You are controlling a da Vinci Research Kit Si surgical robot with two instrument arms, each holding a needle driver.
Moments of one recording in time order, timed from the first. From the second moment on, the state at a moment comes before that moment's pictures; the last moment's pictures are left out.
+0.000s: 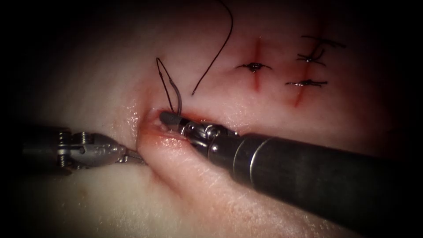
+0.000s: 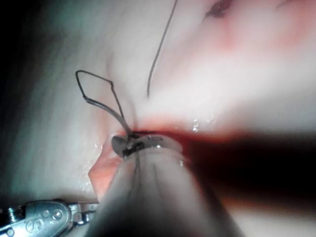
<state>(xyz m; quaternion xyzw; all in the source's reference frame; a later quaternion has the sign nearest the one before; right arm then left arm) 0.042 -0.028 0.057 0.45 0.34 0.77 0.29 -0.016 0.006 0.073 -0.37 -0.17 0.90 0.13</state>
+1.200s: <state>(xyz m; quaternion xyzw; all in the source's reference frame) 0.045 -0.032 0.056 0.55 0.29 0.74 0.26 -0.010 0.007 0.070 -0.38 -0.13 0.90 0.15</state>
